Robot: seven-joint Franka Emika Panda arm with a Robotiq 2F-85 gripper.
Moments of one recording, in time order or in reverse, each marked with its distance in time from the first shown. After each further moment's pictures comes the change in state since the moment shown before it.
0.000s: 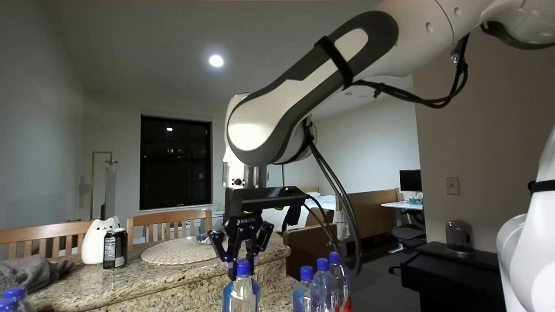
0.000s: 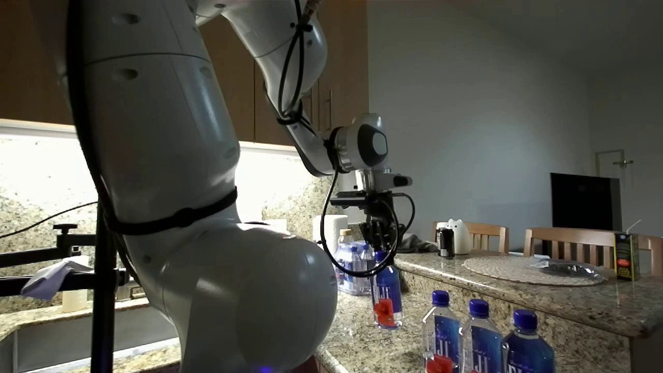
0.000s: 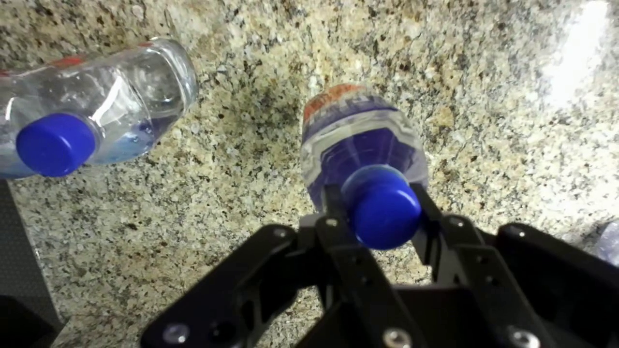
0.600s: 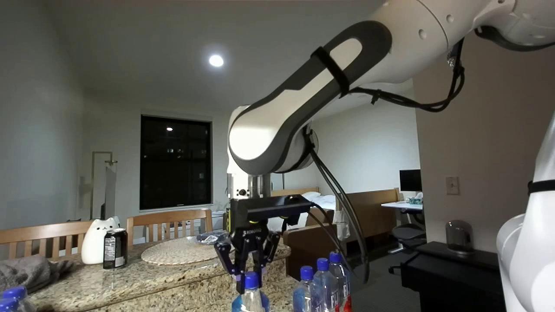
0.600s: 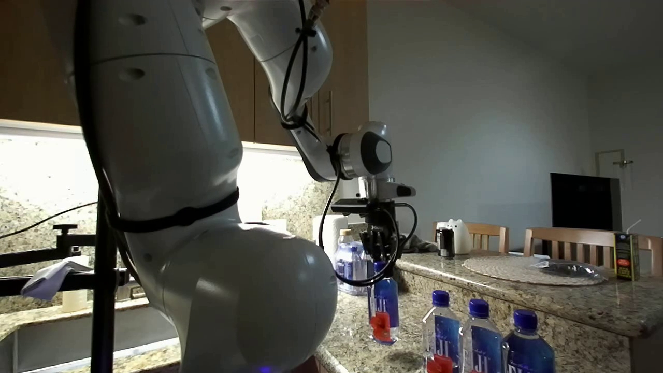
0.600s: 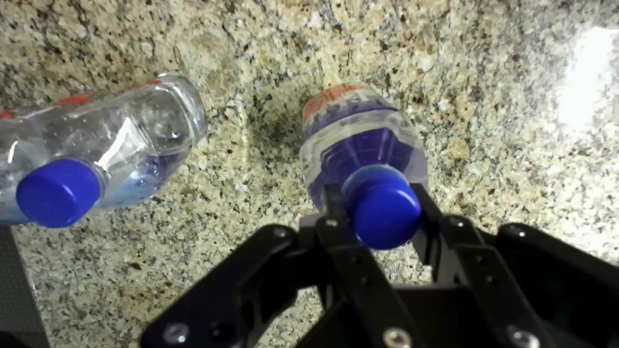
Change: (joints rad) arm 0.000 0.024 -0.017 -0.022 0.025 -0.024 -0.020
